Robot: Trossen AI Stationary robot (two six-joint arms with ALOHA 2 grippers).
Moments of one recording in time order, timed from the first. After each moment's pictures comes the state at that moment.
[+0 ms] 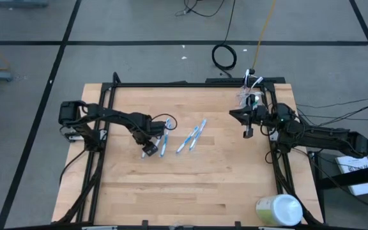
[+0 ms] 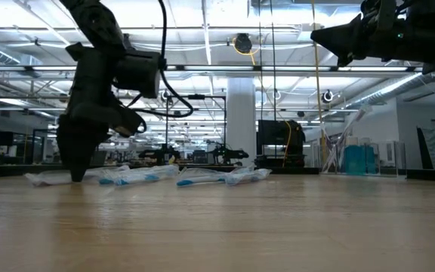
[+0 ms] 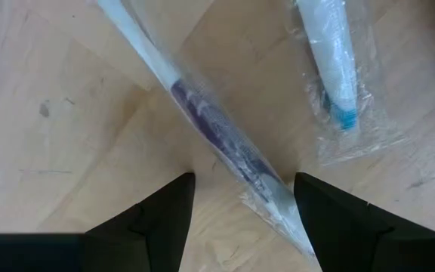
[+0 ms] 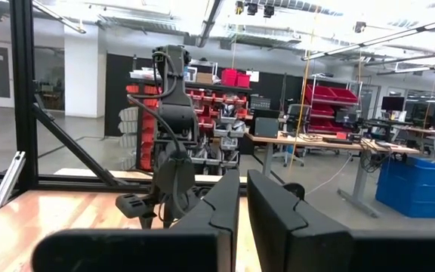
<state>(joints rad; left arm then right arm) 0.13 1.68 0.85 -0.85 0.15 -0.54 -0.40 0.64 0.20 0.68 -0.29 -0.04</state>
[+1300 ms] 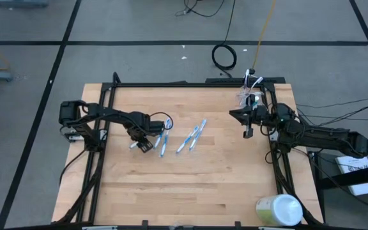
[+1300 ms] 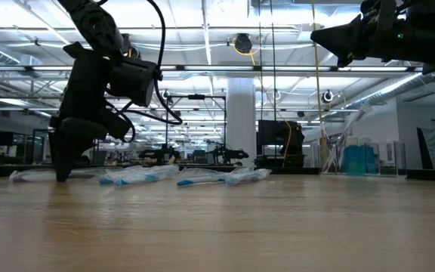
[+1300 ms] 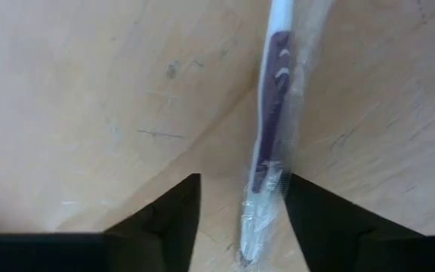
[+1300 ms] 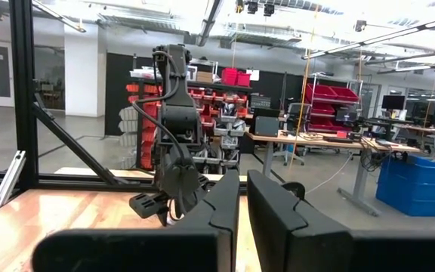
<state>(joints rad) 0.15 1.68 0.84 -0.92 0.02 -0.56 -0.40 0.64 0.20 0.68 -0.29 -0.04</state>
